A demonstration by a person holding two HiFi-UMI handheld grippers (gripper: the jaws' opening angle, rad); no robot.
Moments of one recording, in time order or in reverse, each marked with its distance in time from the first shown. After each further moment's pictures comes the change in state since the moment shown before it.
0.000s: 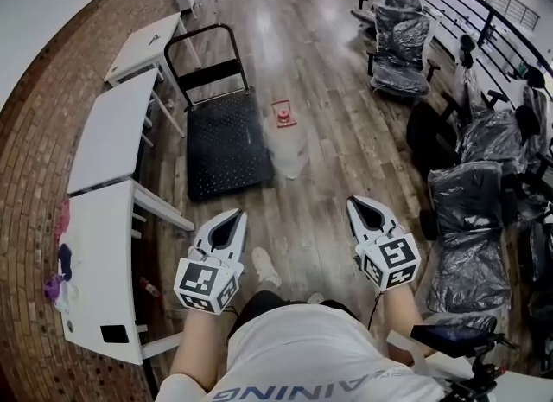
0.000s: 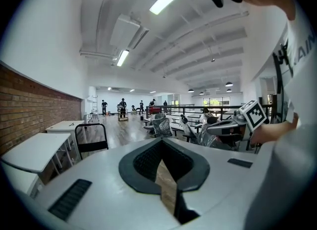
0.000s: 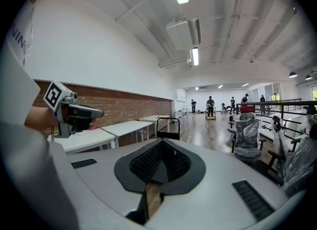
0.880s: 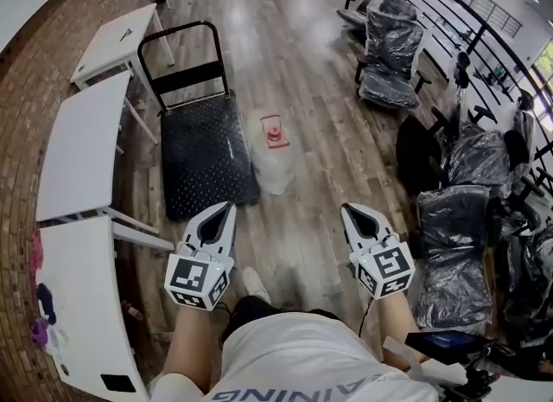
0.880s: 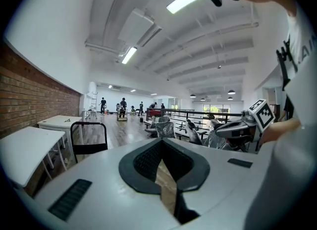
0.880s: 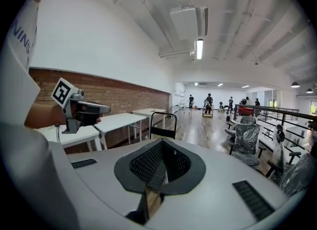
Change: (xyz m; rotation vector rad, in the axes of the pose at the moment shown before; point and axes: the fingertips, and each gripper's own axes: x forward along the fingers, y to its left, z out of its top) left arm 0.116 0.150 0.008 -0.076 -0.036 -0.035; right arm 0.148 -0.025 0.028 -0.070 0.093 -0.054
